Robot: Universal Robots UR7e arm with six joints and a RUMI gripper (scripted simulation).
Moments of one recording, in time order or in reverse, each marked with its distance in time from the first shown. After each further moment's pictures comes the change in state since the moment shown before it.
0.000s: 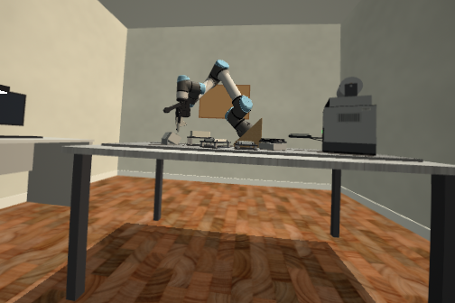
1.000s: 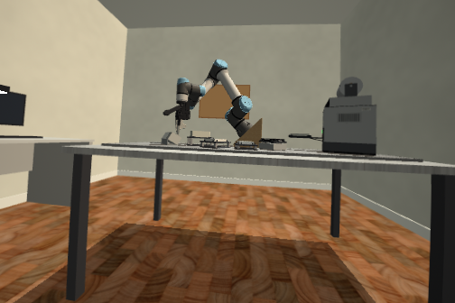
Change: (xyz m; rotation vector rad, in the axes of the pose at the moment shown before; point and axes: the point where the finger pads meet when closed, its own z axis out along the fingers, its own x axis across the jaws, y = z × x) arm 0.000 0.000 0.017 0.000 0.000 0.000
